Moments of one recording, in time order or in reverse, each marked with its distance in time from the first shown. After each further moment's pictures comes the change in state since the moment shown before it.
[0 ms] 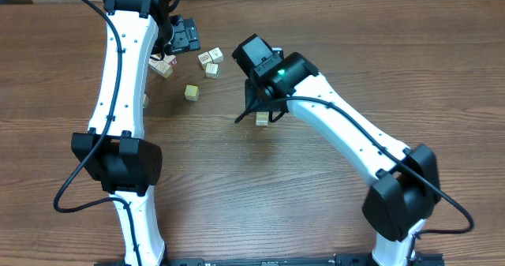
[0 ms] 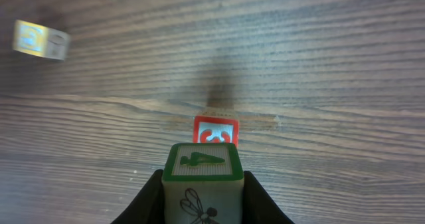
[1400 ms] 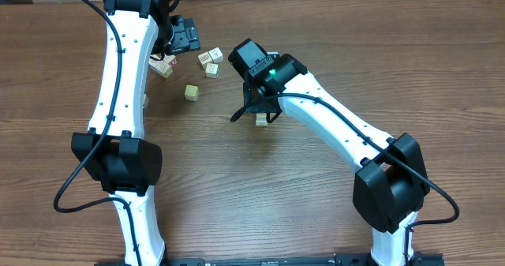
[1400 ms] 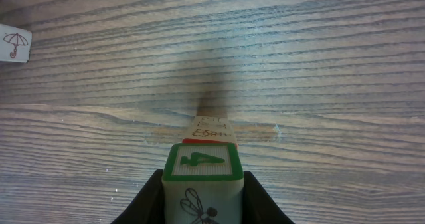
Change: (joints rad) left arm 0.000 0.000 0.000 0.000 0.000 0.000; right arm 0.000 0.058 0.000 0.026 0.029 0.000
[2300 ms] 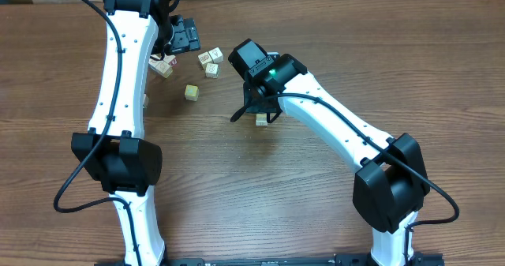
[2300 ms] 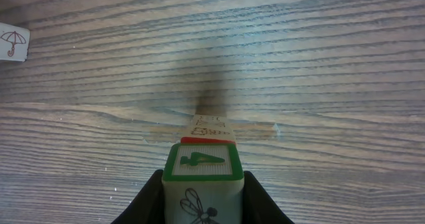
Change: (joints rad) left arm 0.000 0.000 0.000 0.000 0.000 0.000; right arm 0.000 0.000 0.000 -0.005 0.000 0.000
